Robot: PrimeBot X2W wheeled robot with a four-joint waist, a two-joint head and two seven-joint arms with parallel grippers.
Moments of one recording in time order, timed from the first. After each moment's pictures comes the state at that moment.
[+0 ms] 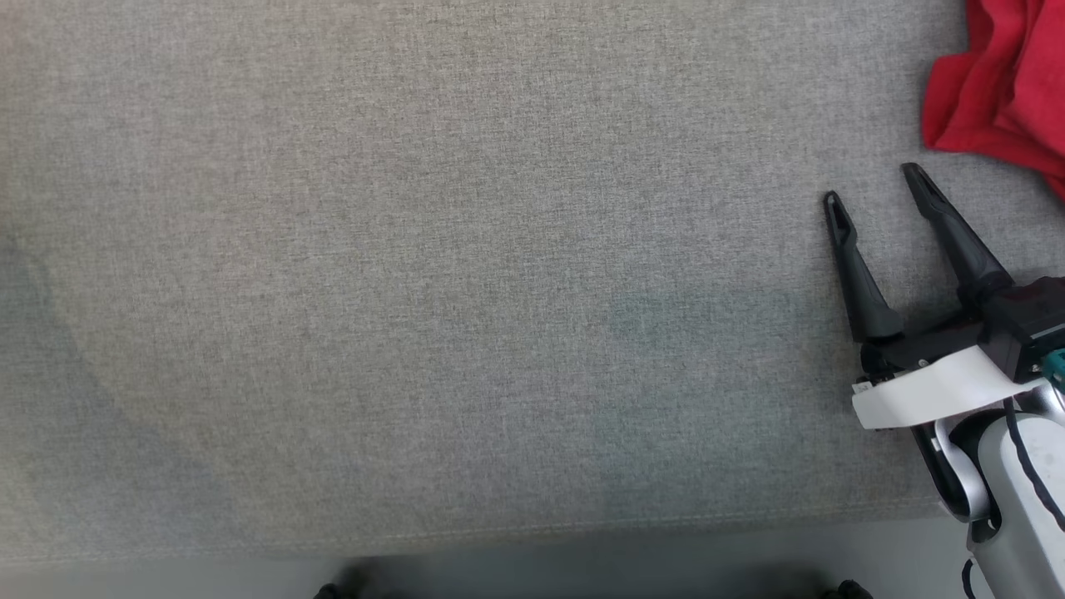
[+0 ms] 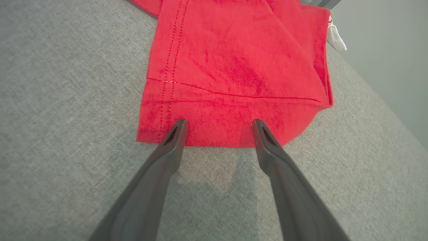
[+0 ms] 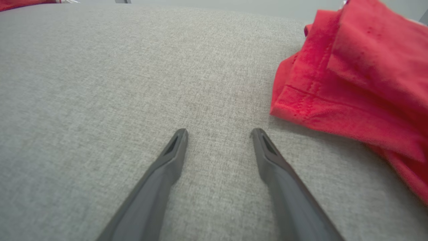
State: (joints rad) left arm -1.10 0.36 0.16 0.89 -0.76 0.12 0.34; right arm -0.12 -0.34 0.26 -0.17 0.15 -0.07 -0.13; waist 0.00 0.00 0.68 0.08
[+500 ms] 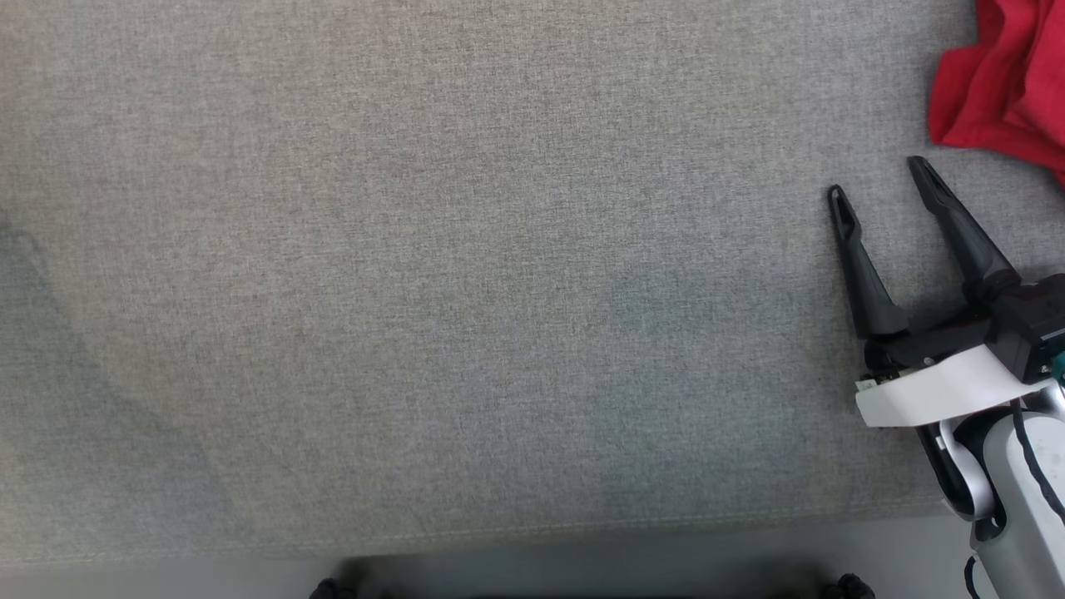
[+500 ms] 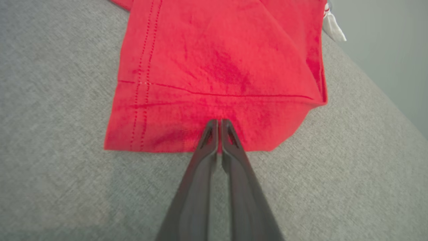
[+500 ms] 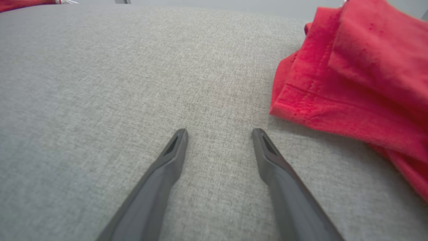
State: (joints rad) left arm -1.16 0.35 0.13 0.94 -0.73 0.12 0.34; right arm -0.12 -0.34 0.25 -0.19 0.15 -0.07 -0.13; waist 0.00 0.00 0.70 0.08
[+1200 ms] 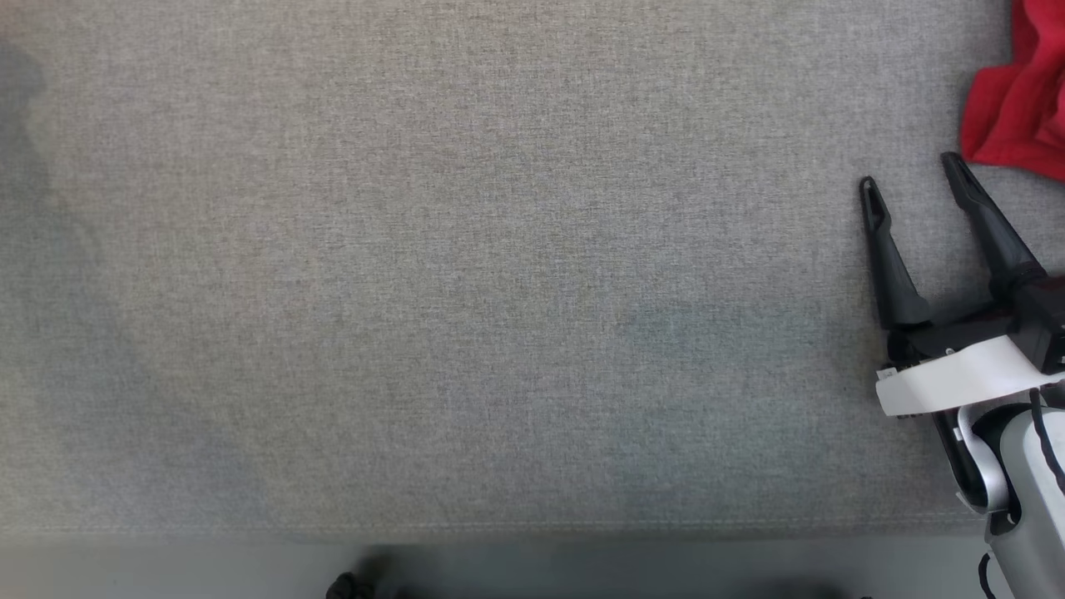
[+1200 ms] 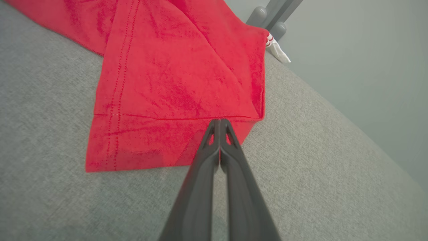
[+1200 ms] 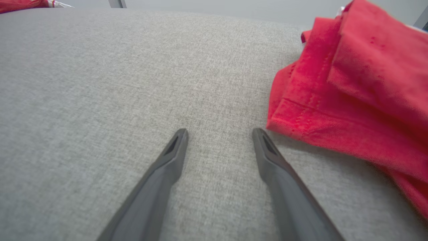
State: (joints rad) left arm -1.21 0.31 0.11 0.96 -0.74 0.01 0.29; right arm -0.12 -0.35 0.22 -0.17 0.15 -0.08 -0.13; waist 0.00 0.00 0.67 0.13
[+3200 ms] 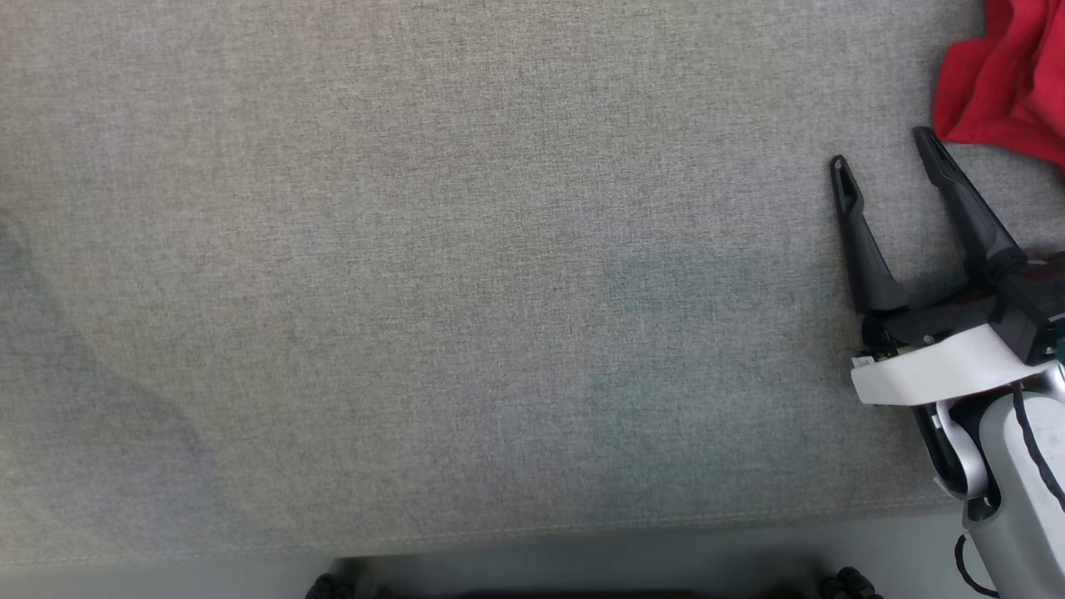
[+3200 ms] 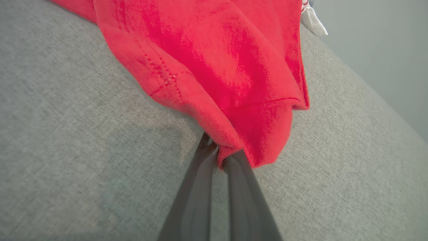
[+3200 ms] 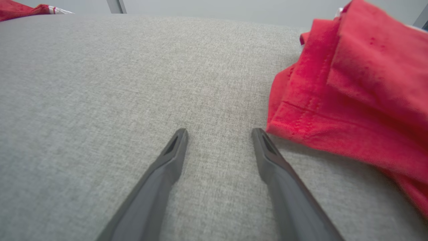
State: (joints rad) left arm -1.26 0.37 0.10 1.09 -0.72 0.02 0.30; right arm -0.16 -0.32 0.25 -0.19 0.15 -0.08 -0.14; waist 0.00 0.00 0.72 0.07
